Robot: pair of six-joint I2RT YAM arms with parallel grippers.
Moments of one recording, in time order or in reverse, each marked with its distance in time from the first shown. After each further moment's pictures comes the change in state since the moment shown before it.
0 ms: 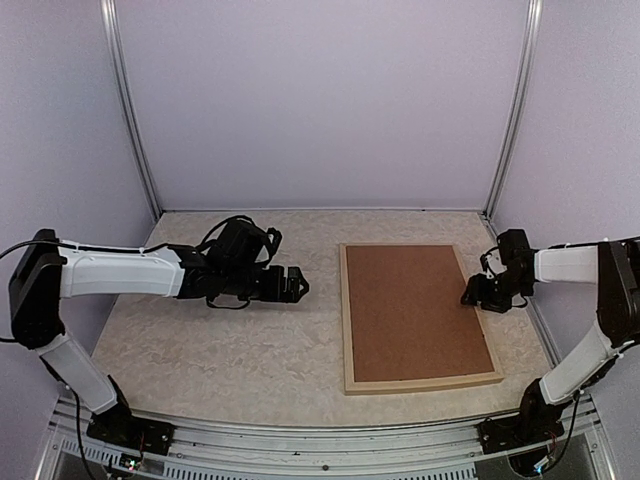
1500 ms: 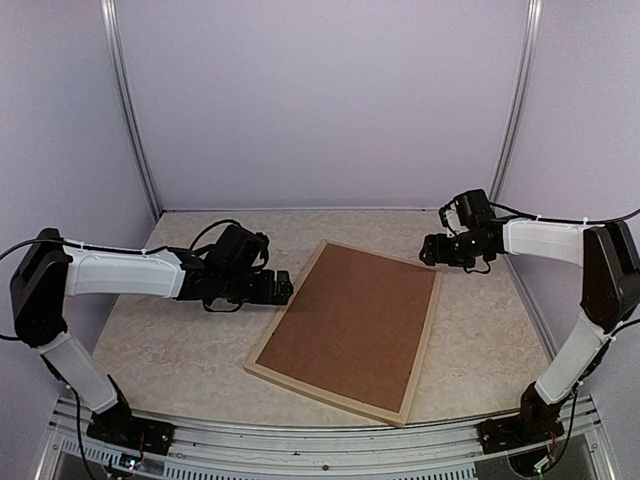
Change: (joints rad) left arm 0.034 0.014 -0.035 -0.027 -0.130 0.013; right arm 0.283 0.108 0.301 0.064 0.137 0.037
